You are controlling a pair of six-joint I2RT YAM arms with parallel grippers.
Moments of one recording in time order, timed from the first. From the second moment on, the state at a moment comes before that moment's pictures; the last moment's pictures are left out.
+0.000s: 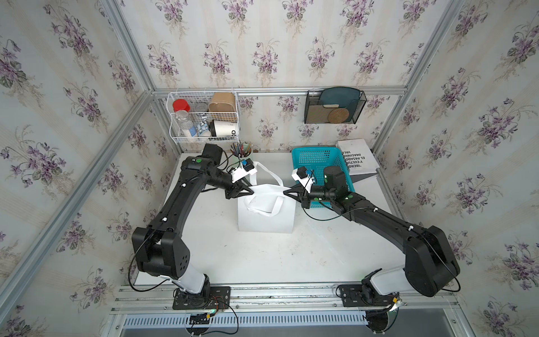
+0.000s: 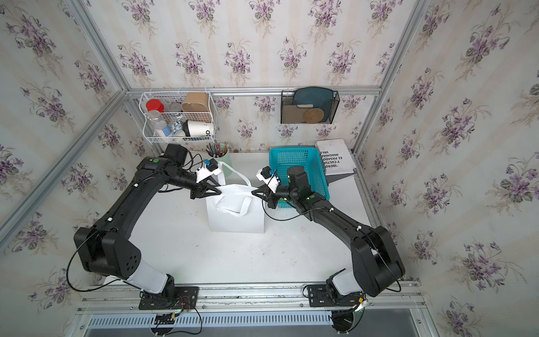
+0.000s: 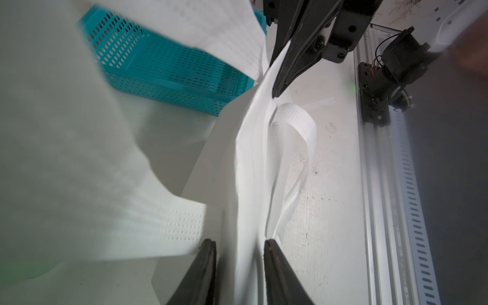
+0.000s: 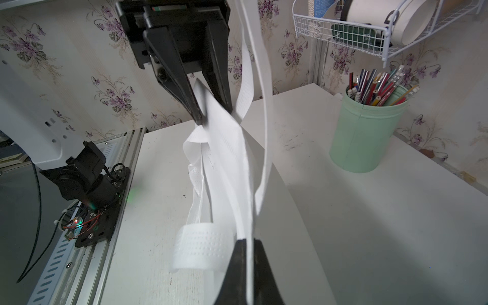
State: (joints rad) left arm -0.17 1.59 1.55 -1.18 0.85 0.96; right arm 0.51 1.45 0.95 0.11 -0.80 -0.16
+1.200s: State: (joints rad) left arm -0.11 0.77 0.61 0.19 0.32 -0.01; right arm 0.24 1.06 0.62 0.53 0.18 0.23
